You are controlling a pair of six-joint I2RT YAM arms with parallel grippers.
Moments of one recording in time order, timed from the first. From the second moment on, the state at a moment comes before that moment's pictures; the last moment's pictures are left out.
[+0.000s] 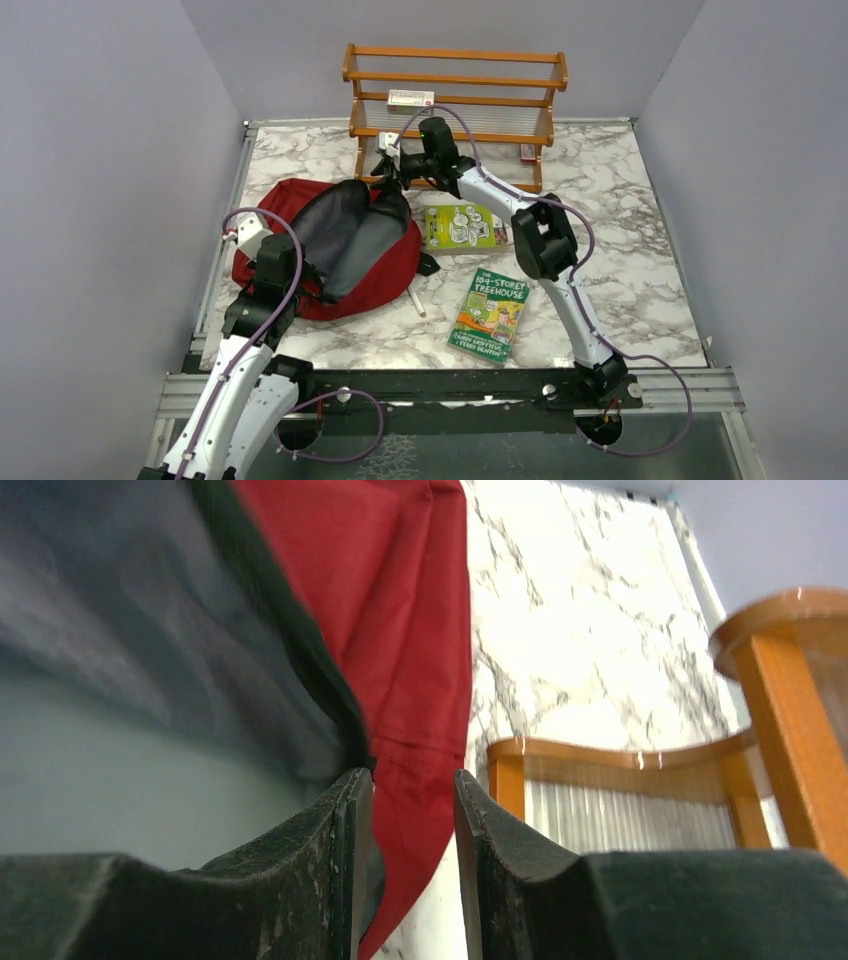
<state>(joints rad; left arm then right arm) -0.24 0.62 0.62 -0.56 -0.45 -0.69 0.62 2.49 2.12 0.02 -0.90 -0.56</state>
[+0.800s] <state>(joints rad) -0.24 0.66 0.62 -0.68 -0.76 -0.89 0.61 2.26 1.64 0.40 -0.51 -0.15</state>
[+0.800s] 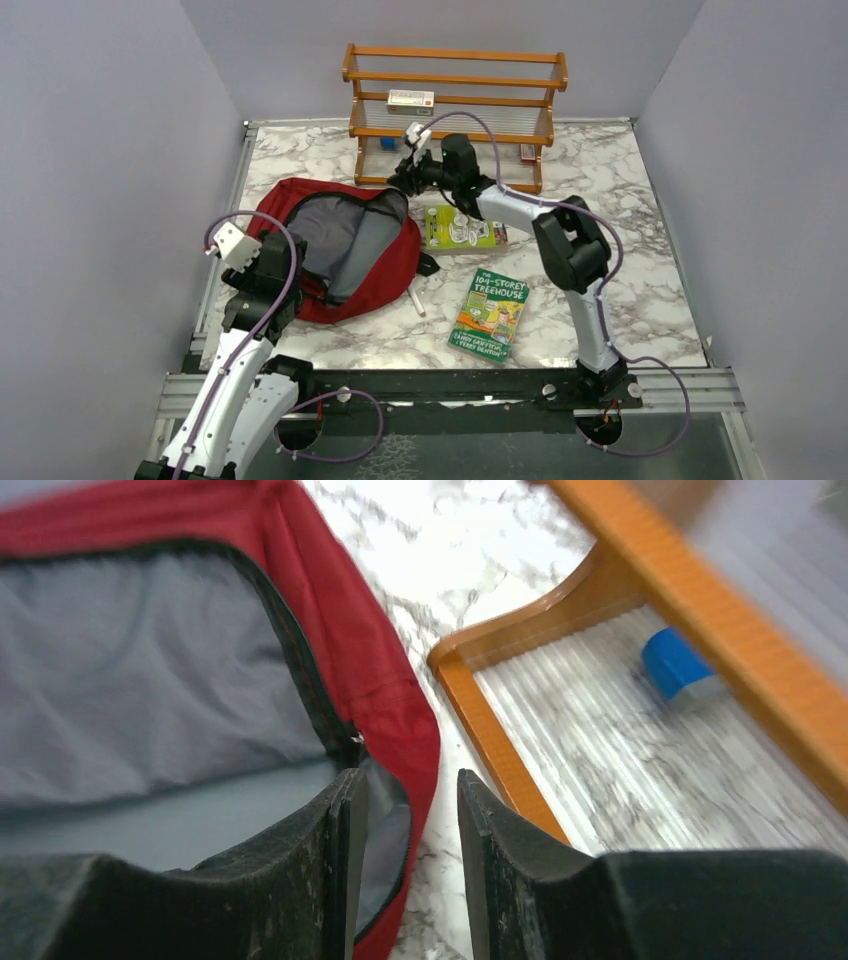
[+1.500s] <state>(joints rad) -0.24 0.98 0.76 -0.29 -0.33 -0.30 0.70 1.94 1.48 0.06 -0.39 0.39</state>
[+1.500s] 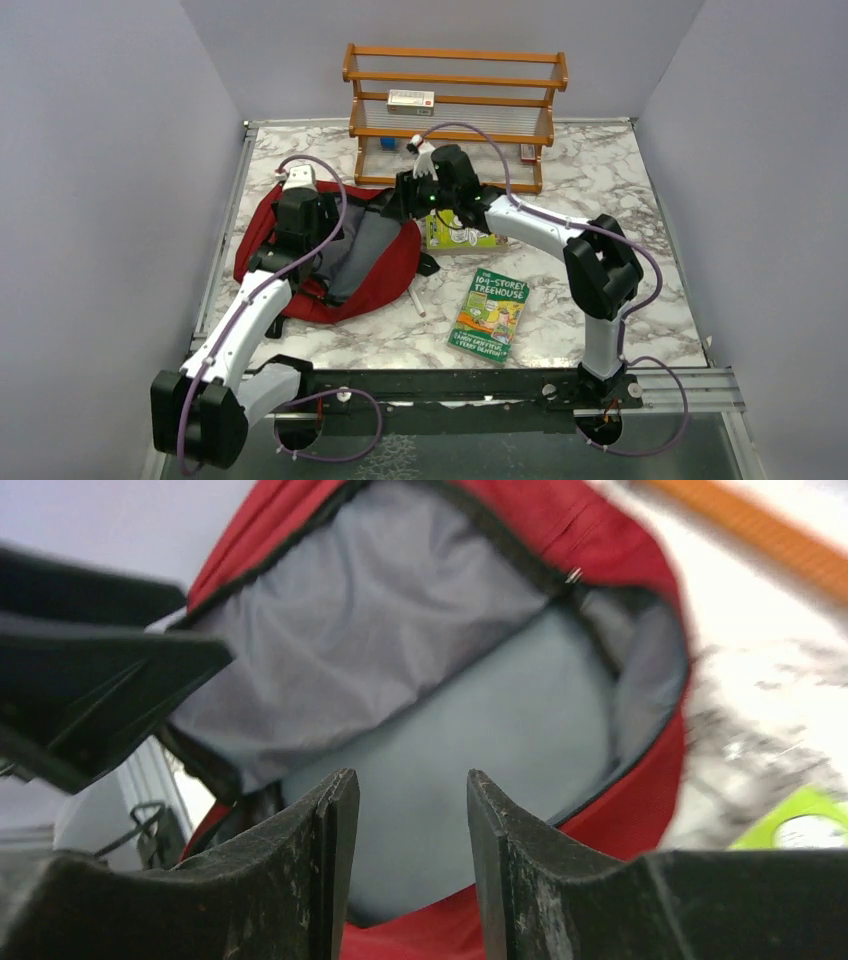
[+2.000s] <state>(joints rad) -0.24 1.30 0.88 -0.33 -0.10 -0.07 0.74 1.94 1.22 0.07 -0.39 0.46</state>
